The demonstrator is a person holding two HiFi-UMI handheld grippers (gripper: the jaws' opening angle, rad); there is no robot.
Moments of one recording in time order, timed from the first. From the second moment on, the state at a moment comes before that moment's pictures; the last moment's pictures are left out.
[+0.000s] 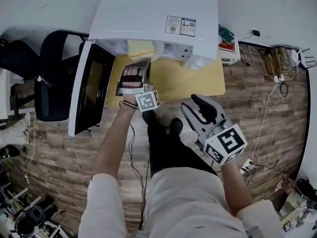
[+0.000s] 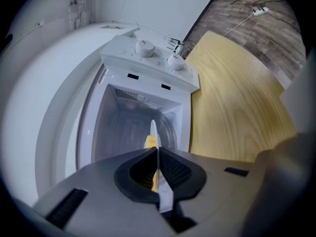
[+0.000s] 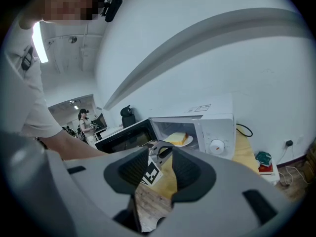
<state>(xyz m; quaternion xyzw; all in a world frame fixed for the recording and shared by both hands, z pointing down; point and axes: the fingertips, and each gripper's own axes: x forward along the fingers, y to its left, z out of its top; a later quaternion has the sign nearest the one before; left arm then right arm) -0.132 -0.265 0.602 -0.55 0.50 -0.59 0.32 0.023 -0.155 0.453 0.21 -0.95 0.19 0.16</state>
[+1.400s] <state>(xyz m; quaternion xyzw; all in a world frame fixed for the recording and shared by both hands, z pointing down) -0.092 -0.091 0.449 -0.55 0.49 -0.55 0.40 -0.003 -0.113 0.375 0.21 -0.96 0.13 0.11</state>
